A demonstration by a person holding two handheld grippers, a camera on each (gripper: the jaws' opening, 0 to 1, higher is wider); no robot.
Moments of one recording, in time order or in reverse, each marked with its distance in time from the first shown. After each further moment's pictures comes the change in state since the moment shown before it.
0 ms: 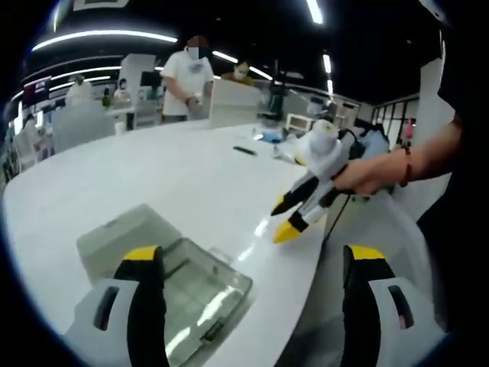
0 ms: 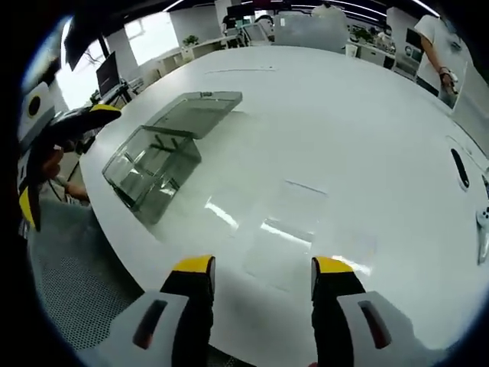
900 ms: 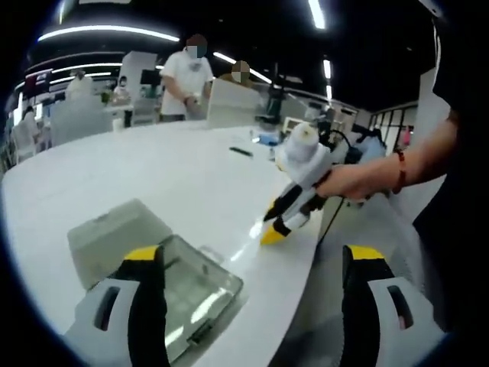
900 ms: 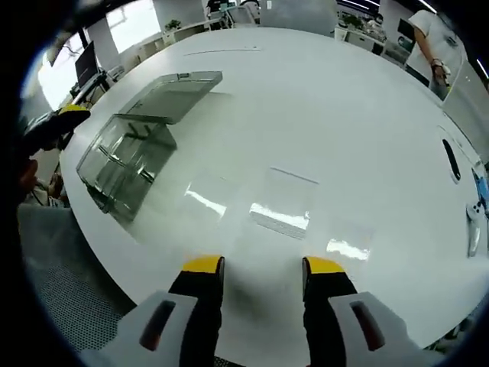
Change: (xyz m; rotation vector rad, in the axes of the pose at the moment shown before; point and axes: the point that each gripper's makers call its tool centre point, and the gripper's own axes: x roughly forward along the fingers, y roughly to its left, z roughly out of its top) left arm 0.008 -0.013 -0.004 -0.021 -0.011 -0.033; right arm 0.013 -0.011 -0.008 0.014 0.111 -0.108
